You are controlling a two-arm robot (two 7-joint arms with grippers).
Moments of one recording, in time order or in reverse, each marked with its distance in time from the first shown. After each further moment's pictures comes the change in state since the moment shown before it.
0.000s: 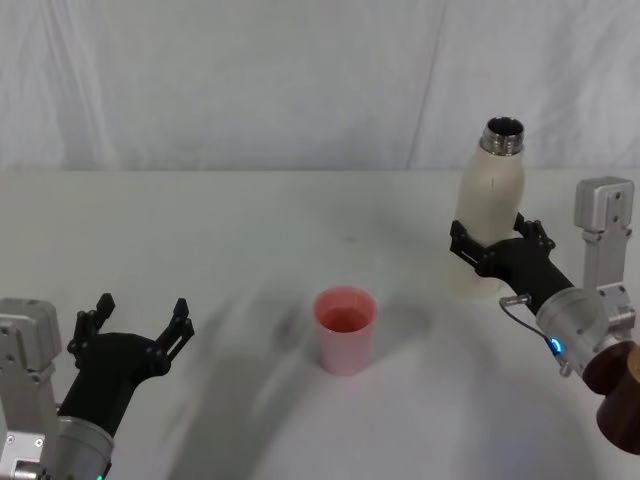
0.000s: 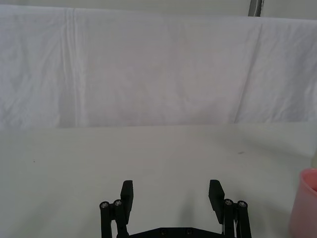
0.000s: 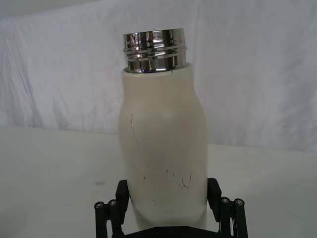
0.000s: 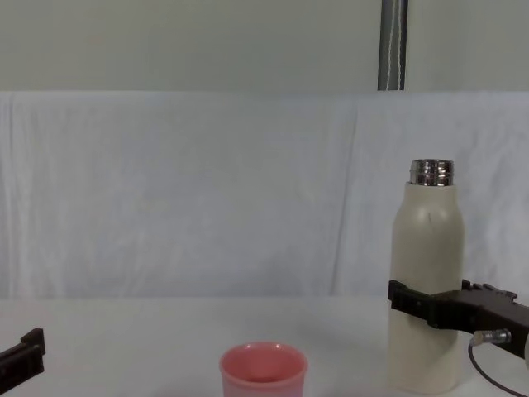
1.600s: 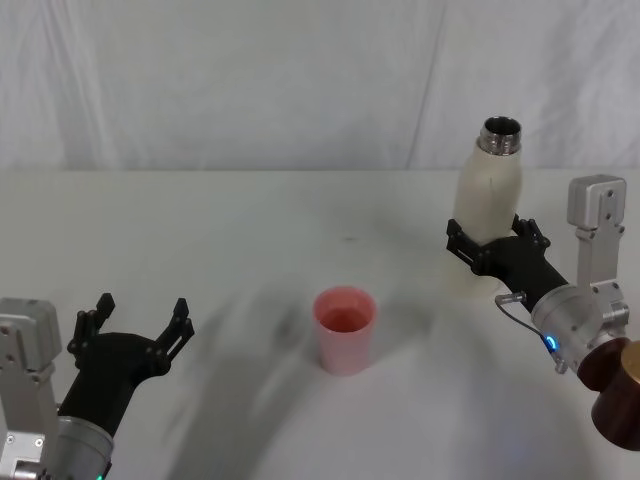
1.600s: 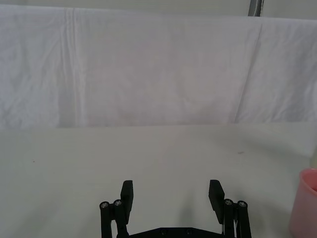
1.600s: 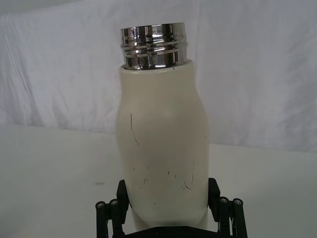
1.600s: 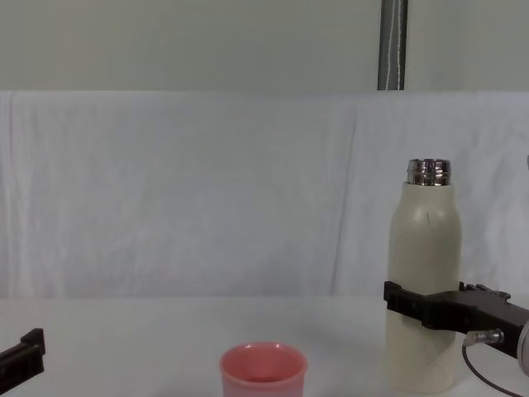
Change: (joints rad) left arm 0.000 0.000 0.000 0.000 0.000 0.000 0.000; right arm 0.018 -0.006 -0.006 0.027 -0.007 -0.004 0.000
